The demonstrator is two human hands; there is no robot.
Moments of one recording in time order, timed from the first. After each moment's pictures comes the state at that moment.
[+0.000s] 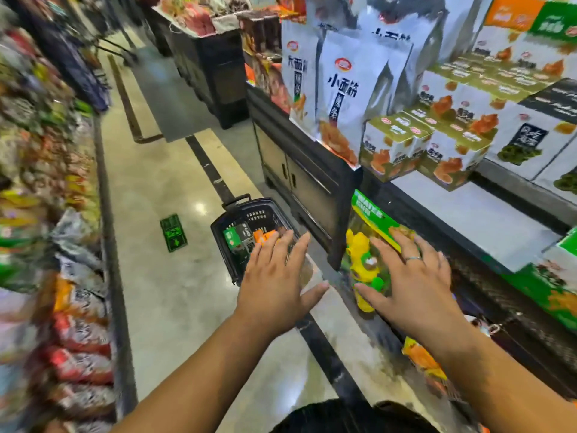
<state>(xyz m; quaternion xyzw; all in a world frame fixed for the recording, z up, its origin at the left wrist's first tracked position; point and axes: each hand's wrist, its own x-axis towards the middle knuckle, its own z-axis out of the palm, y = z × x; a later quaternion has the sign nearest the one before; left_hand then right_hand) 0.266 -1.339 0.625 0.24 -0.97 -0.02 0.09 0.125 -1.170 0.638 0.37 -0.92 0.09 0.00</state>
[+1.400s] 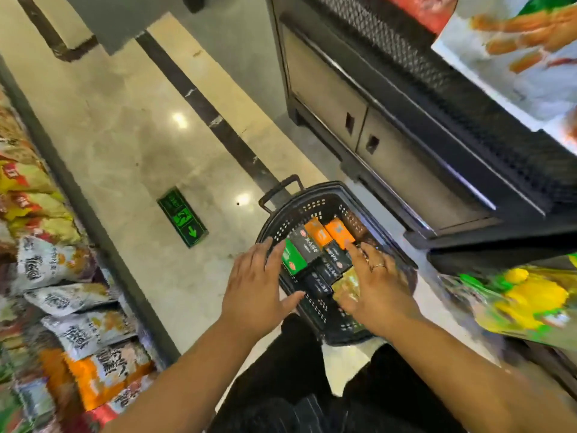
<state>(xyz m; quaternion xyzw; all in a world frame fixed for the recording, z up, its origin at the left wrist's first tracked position) 0.152 -1.952 0.427 0.25 -0.95 -0.13 -0.15 0.011 -1.775 0.423 0.33 -0.89 0.05 -0.33</state>
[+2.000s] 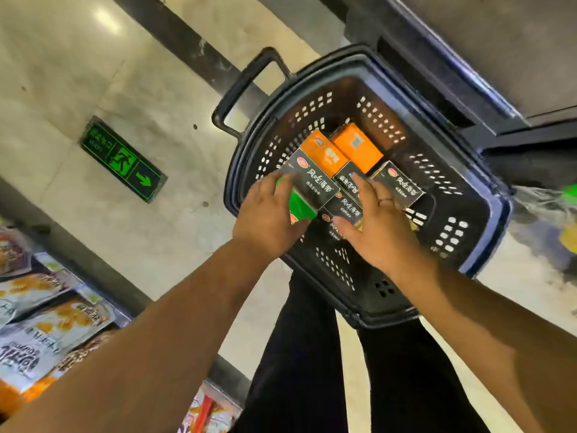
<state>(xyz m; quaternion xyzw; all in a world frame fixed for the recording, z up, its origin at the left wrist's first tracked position) 0.095 -2.018 0.137 0.21 -0.91 -0.25 -0.24 0.014 -1.834 0.129 0.18 -0.89 0.16 -0.39</state>
